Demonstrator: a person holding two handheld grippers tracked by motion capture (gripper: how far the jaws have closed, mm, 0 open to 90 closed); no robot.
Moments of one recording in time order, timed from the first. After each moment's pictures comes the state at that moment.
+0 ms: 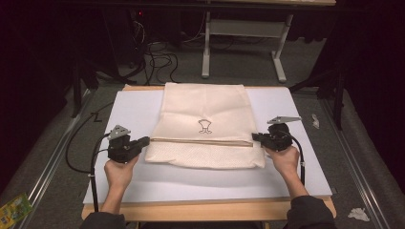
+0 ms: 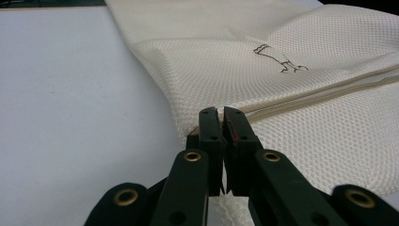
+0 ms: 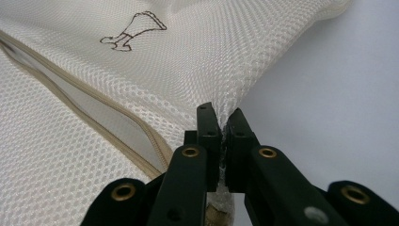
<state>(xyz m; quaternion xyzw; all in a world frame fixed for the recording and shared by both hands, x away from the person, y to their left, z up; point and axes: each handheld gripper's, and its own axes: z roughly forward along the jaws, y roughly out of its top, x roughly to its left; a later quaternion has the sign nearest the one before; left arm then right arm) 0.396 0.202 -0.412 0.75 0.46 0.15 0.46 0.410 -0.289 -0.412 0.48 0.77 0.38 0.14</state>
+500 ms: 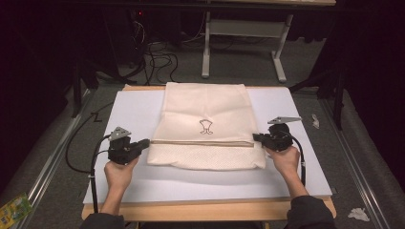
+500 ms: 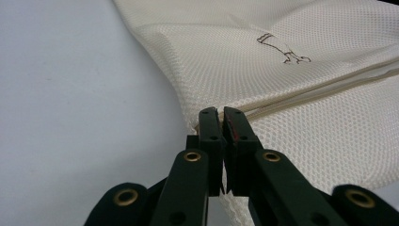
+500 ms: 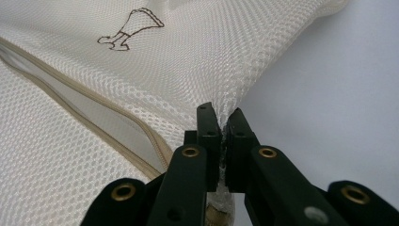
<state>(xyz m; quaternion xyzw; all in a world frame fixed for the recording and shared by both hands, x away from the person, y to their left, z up) 0.393 0.204 -0.420 0.75 0.46 0.14 0.45 0.412 -0.293 -0.417 0.49 0.77 0.38 0.14</state>
